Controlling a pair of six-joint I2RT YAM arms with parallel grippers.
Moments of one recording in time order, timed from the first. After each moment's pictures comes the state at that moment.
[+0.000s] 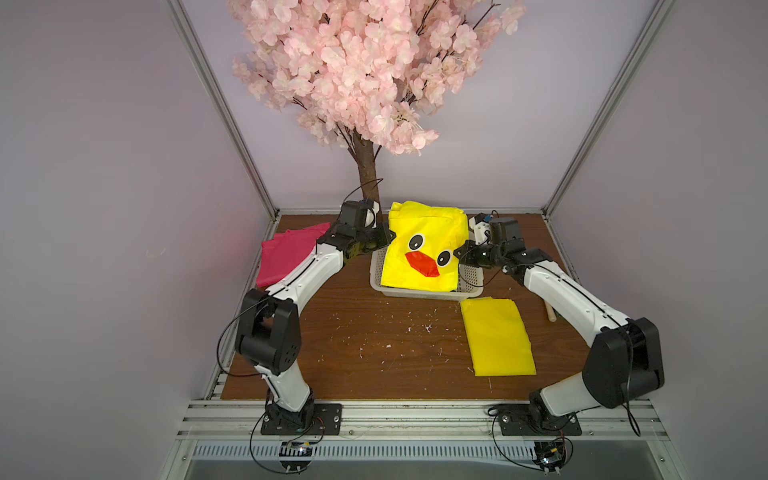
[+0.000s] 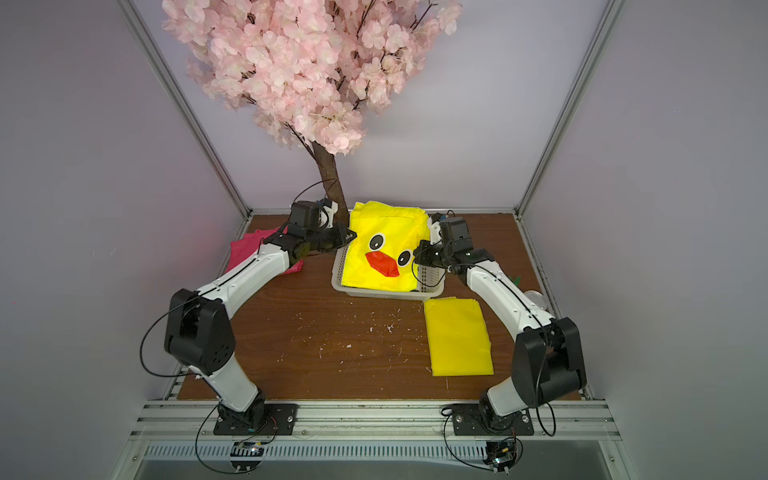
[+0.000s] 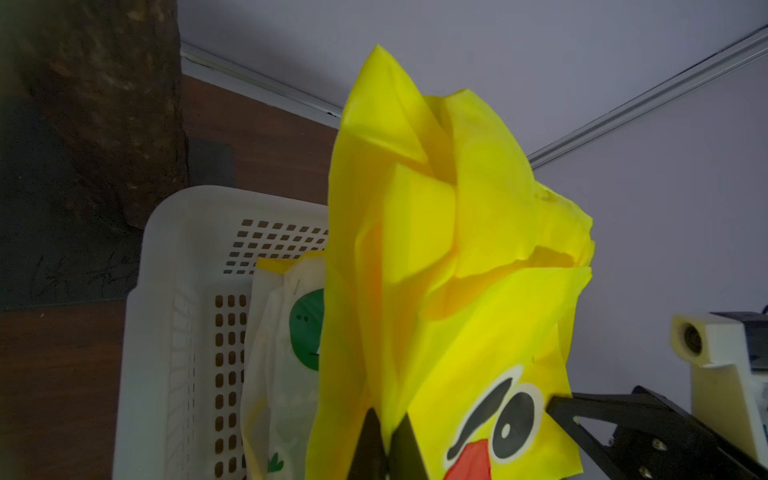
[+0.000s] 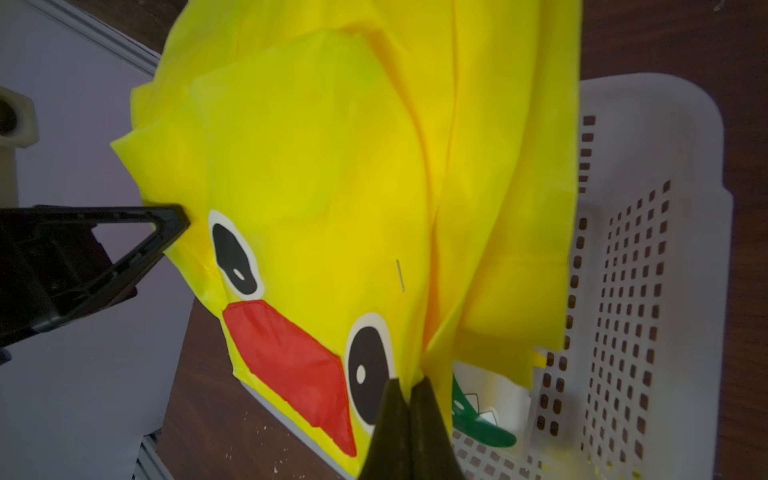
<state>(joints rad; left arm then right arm) -0.34 1.76 1.43 -0.26 0.40 -0.59 0.33 1.53 1.21 -0.37 -0.29 0.49</state>
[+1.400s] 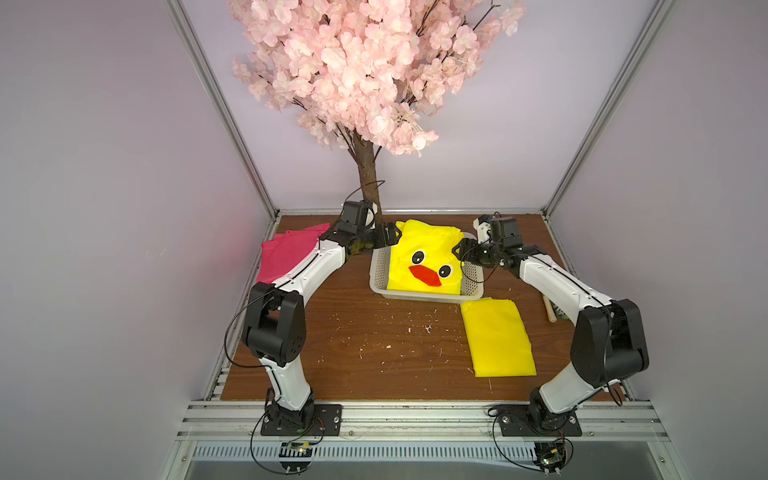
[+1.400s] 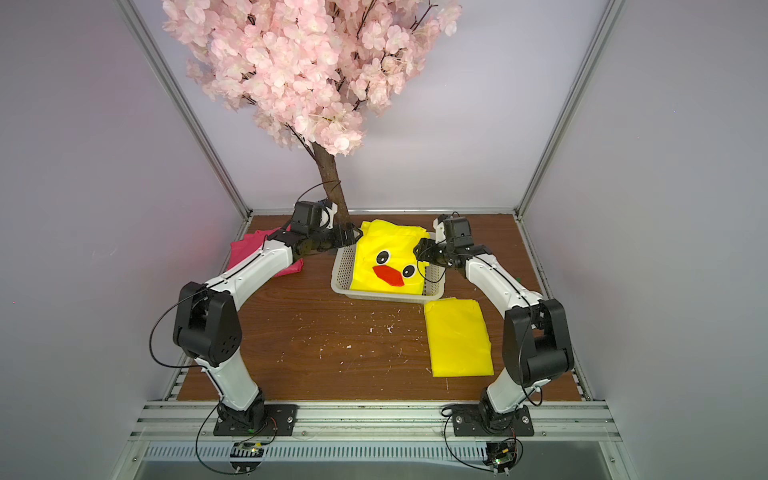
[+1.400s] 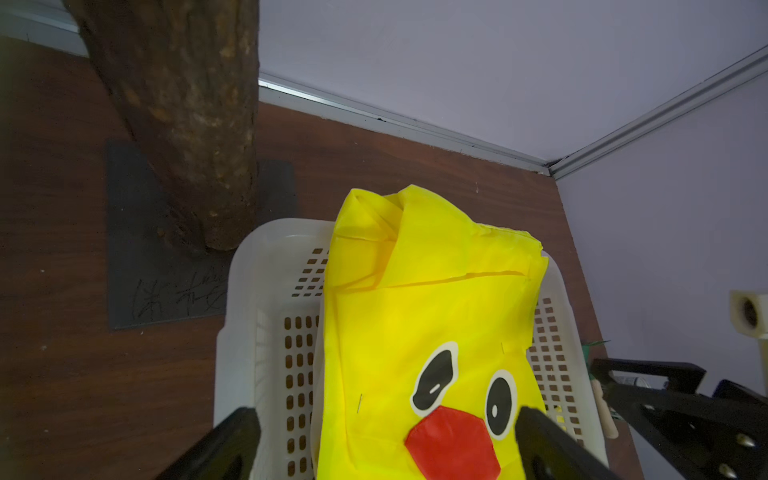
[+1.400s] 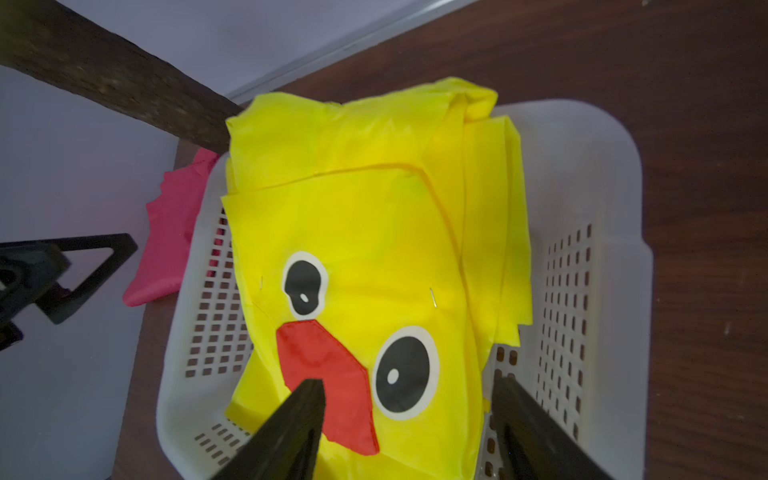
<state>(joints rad) -0.34 1.80 1.50 -0.34 0.31 -0.46 0.28 1.62 1.26 -0.36 -0.27 0.46</state>
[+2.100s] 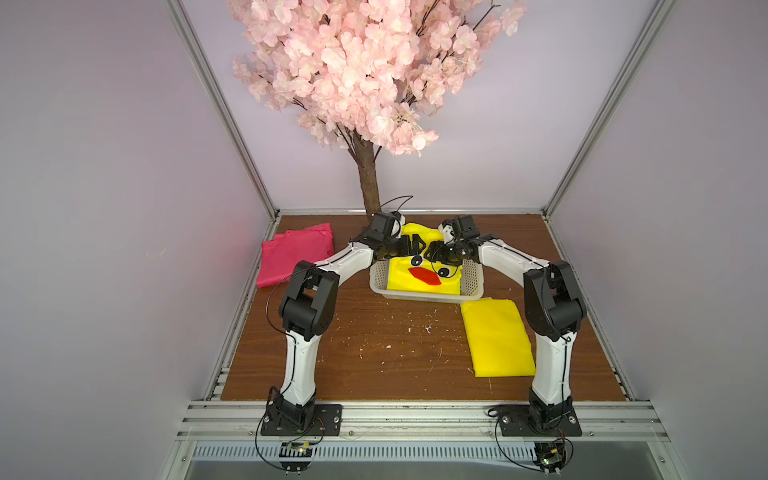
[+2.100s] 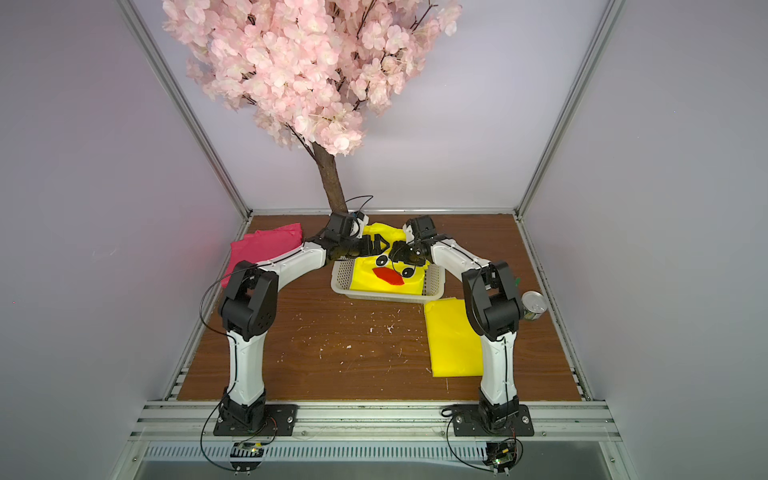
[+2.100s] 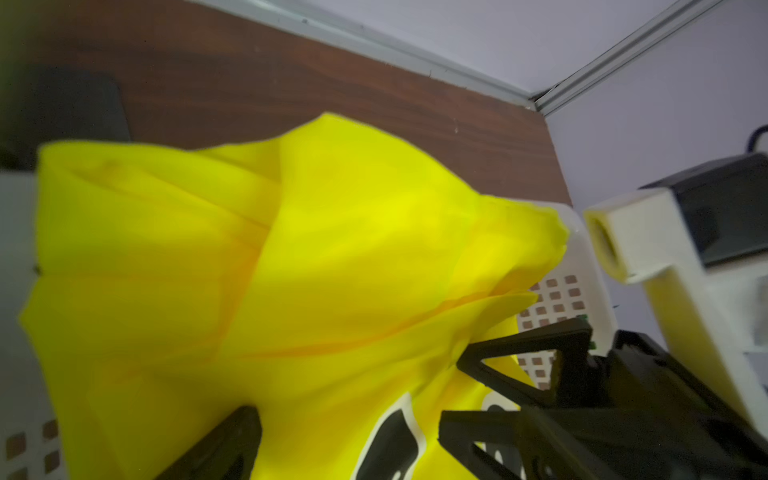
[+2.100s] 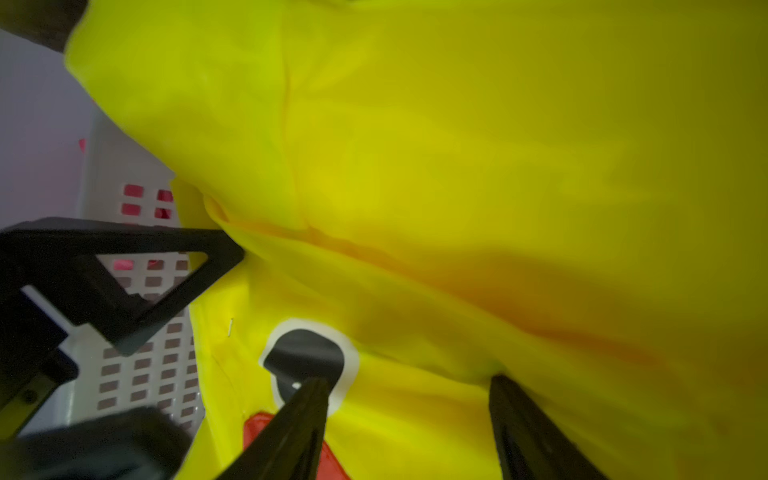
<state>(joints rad) -0.43 2.08 1.53 -0.14 0.39 -0.50 0.40 2.04 1.52 -0.39 -0.29 0.46</state>
